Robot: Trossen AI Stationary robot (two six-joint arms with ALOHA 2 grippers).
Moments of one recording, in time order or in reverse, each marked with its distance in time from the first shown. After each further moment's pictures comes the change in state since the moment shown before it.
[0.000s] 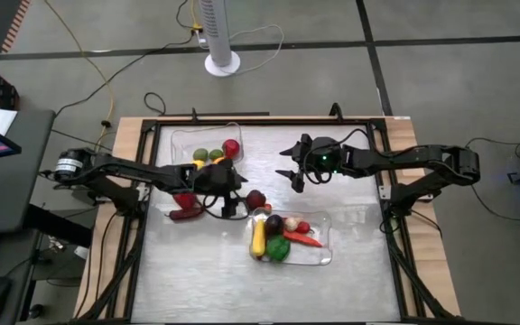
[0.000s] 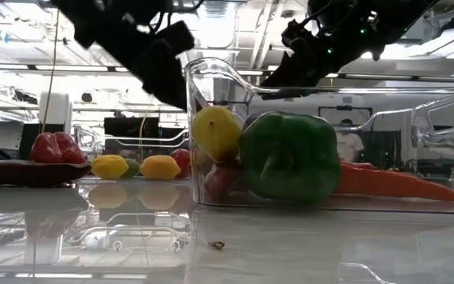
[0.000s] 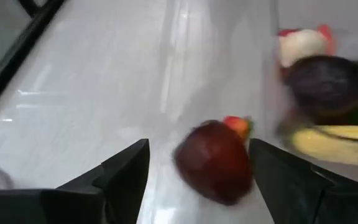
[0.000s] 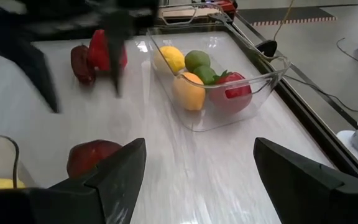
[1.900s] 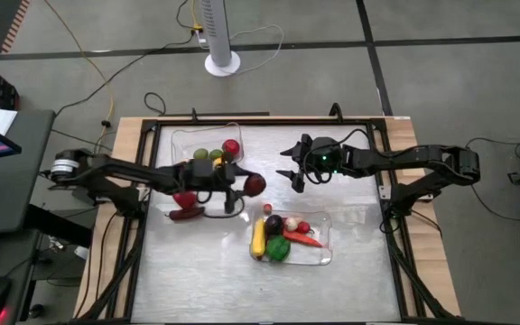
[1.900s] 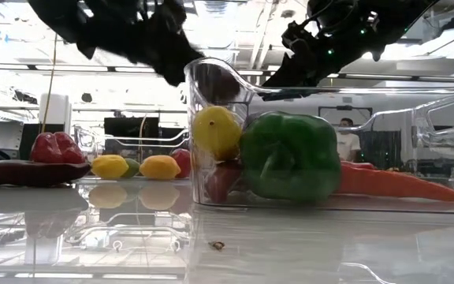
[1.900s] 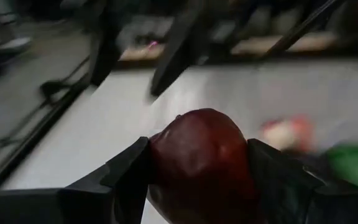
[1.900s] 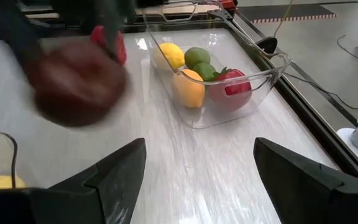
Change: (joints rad) left arm 0.037 -0.039 -0.117 0.441 0.101 0.046; right arm -0.003 0.000 0.000 -0.011 0.000 0.000
